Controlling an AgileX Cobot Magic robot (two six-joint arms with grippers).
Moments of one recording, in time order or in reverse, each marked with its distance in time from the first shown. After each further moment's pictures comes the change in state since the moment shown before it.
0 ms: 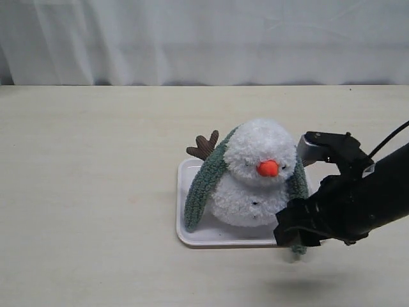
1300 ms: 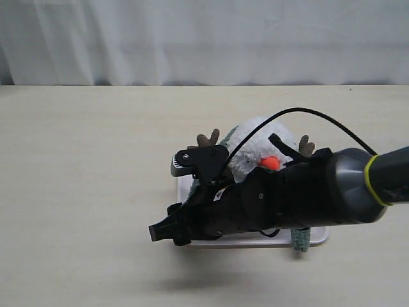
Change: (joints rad) left arm 0.000 0.000 0.000 0.000 0.000 0.000; right arm 0.463 0.475 -0.188 0.201 -0.652 -0.044
